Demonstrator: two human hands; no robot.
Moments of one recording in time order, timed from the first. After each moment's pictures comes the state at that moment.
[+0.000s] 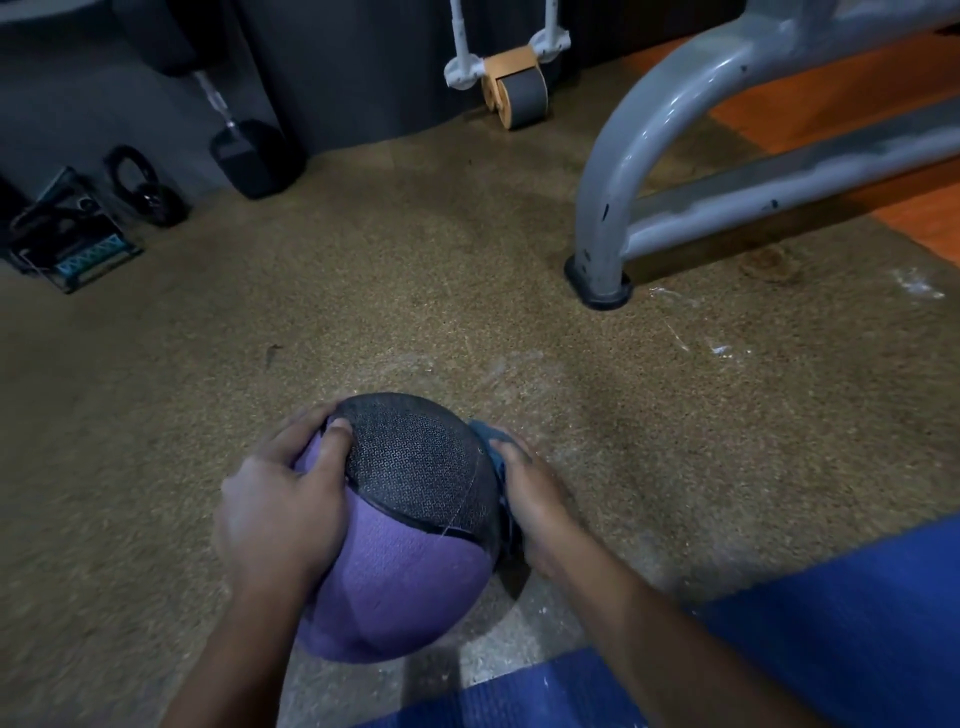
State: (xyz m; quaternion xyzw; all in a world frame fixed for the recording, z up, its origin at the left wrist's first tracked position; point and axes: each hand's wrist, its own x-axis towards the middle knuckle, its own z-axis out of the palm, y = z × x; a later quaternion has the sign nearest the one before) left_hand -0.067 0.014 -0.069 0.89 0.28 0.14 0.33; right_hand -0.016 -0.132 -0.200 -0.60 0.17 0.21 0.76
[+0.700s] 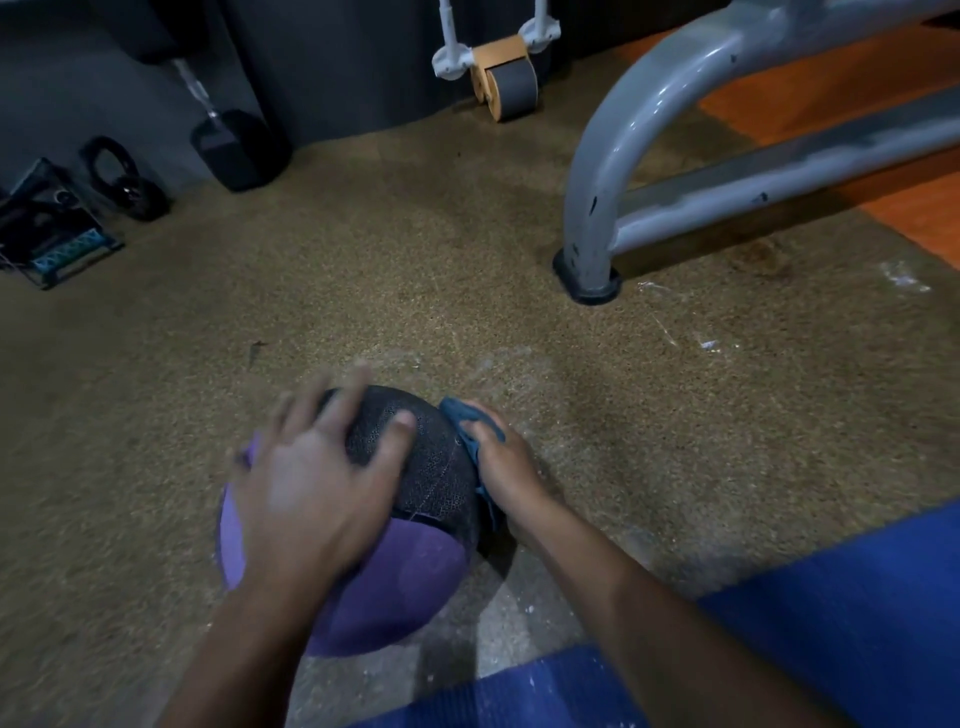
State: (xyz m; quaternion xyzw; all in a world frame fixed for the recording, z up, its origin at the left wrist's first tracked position) left_hand -0.053 -0.003 -0.069 0.98 0.14 0.04 0.10; right_hand 0.002 -0.137 -0.177 -0.61 0.13 0.20 0.76
